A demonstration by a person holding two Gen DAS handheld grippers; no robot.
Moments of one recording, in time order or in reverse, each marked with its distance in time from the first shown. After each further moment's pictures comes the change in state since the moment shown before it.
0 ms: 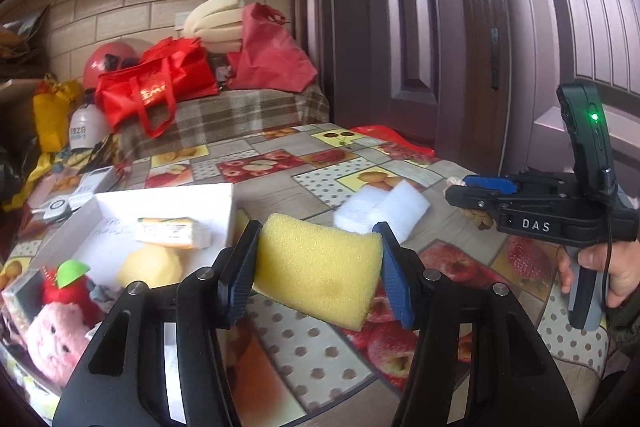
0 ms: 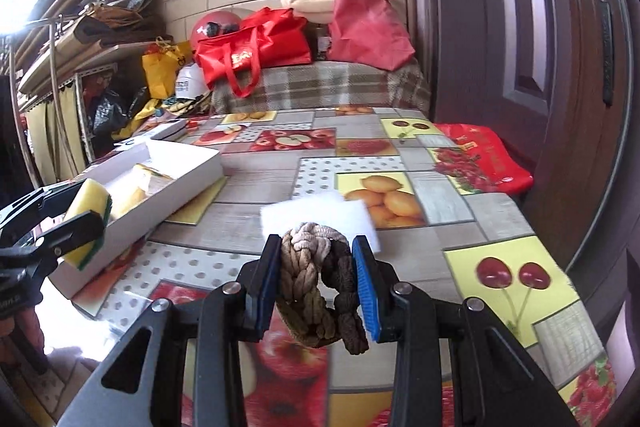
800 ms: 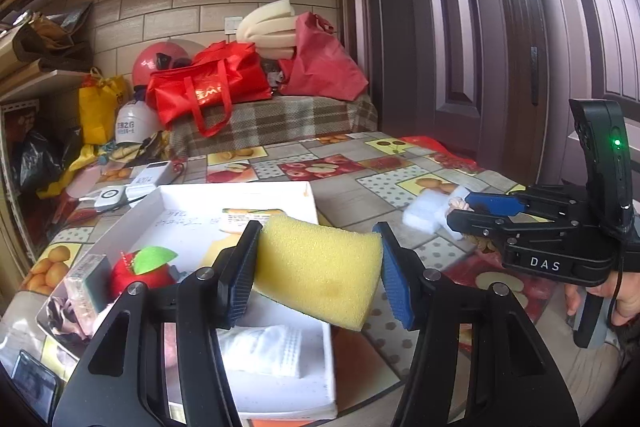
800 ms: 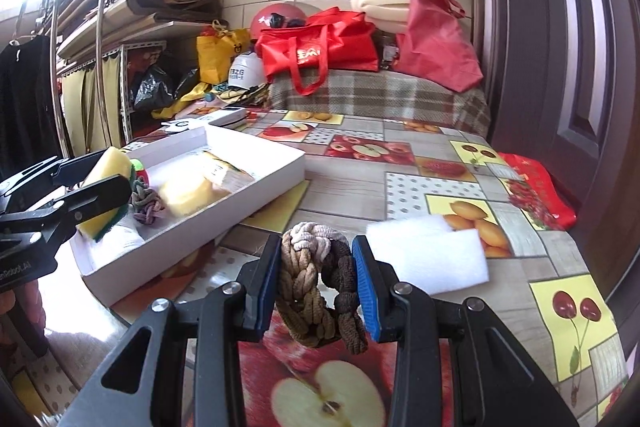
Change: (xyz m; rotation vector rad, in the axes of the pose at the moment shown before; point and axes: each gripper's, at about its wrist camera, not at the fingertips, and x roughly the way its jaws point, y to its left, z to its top) left arm -0.034 0.051 -0.013 -0.039 -0.034 0.137; right arm 0.020 0.083 0.006 -0.138 -0.019 0.103
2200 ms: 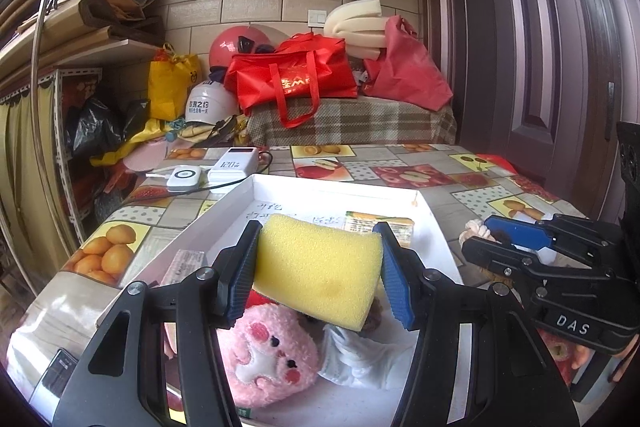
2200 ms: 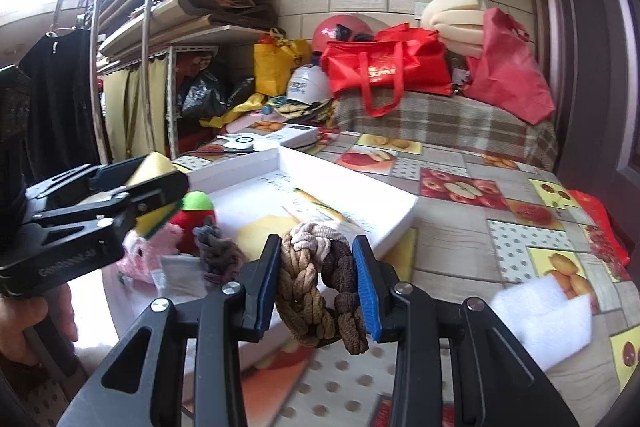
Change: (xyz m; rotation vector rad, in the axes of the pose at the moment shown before) left arm 0.009 0.087 -0.004 -0.129 0.005 0.216; right arm 0.051 0.083 0.033 -0.068 -0.055 0.170
